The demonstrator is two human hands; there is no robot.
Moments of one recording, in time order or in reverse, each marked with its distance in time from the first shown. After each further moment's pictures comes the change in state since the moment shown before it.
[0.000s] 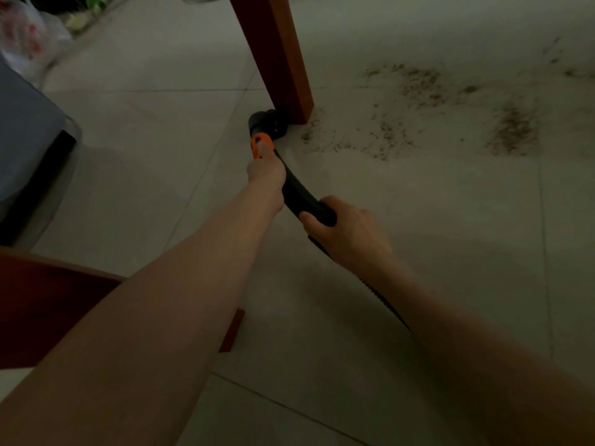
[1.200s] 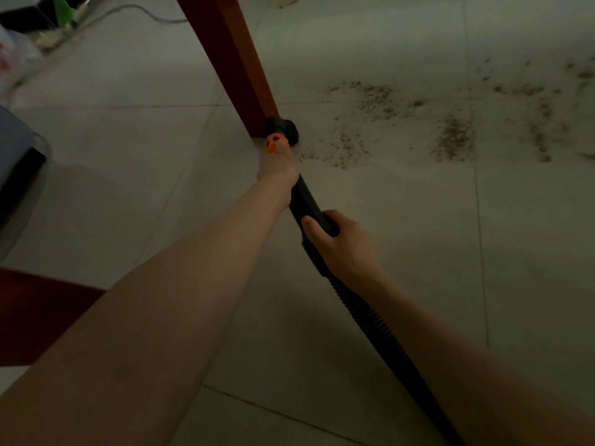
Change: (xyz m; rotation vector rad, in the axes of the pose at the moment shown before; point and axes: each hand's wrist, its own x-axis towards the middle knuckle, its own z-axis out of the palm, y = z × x) left_hand -0.051 0.006 0.051 0.287 -0.118 0.147; right_hand -0.036 0.028 -0.025 0.369 0.130 0.101
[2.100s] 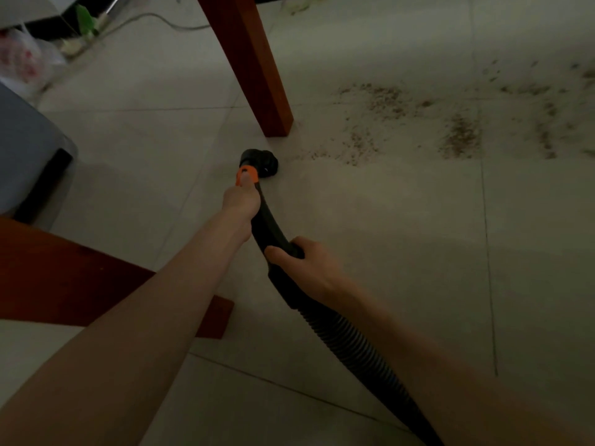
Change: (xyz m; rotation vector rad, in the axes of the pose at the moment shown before) left_hand -0.001 -0.054 -0.072 -0.030 0.092 -0.114; right_hand -0.043 -0.030 0.038 0.036 -0.346 0.106
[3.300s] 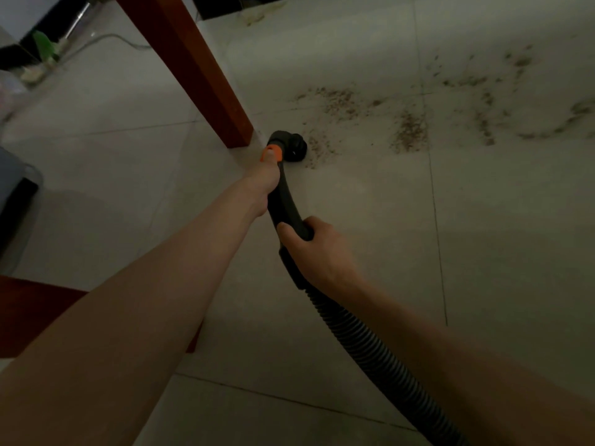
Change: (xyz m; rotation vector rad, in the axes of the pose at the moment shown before) left_hand -0.036 0.046 0.083 0.088 -0.254 0.074; right_hand -0.024 0.012 -0.057 0.099 0.313 -0.042
